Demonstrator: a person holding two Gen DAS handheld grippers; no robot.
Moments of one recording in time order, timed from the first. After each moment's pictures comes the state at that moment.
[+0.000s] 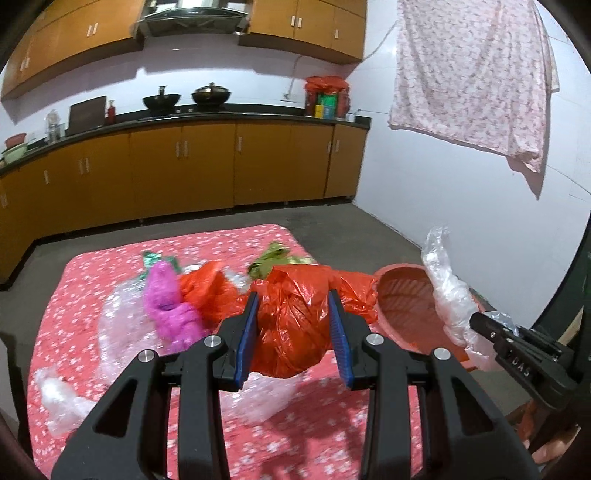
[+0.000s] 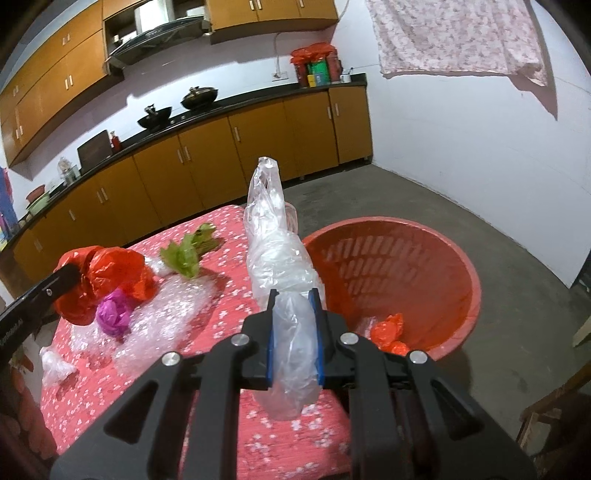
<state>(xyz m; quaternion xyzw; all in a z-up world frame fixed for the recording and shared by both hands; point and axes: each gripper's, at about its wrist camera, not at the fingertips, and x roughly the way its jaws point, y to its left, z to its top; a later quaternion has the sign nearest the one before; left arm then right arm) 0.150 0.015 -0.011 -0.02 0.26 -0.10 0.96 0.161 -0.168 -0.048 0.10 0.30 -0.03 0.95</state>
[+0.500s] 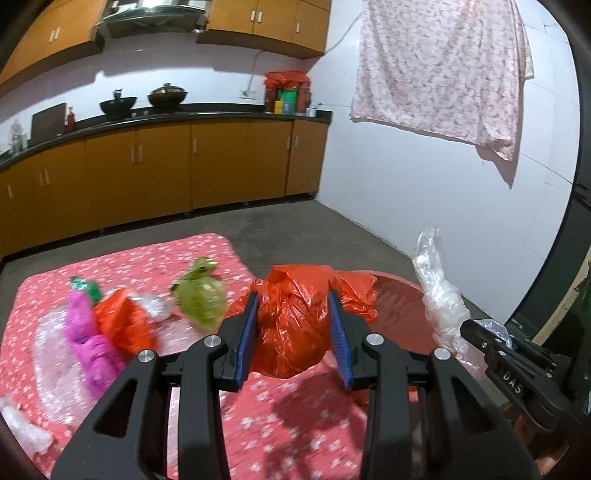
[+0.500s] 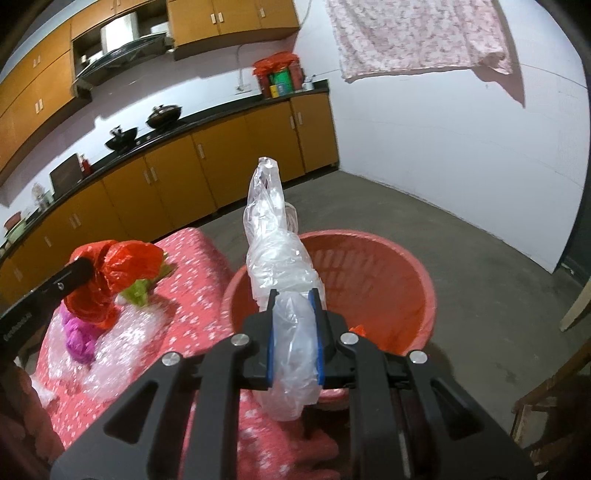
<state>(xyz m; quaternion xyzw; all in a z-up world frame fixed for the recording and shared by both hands) 0.188 -0.054 -0.011 -0.02 0.26 -0.17 0.95 0.170 -0.225 -0.049 0.13 0.28 -0.09 0.95</state>
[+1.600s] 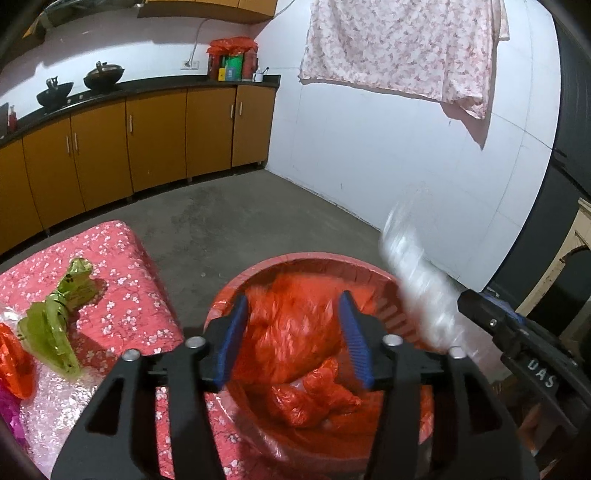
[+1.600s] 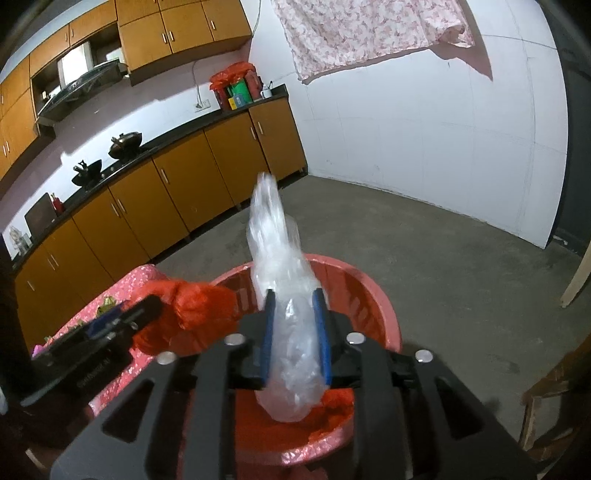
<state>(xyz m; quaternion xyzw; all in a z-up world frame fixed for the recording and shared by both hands) 0.256 -0.158 -0.057 0.01 0.31 -0.26 0.91 0.201 -0.299 -0.077 0.19 0.26 -0.13 0.94</state>
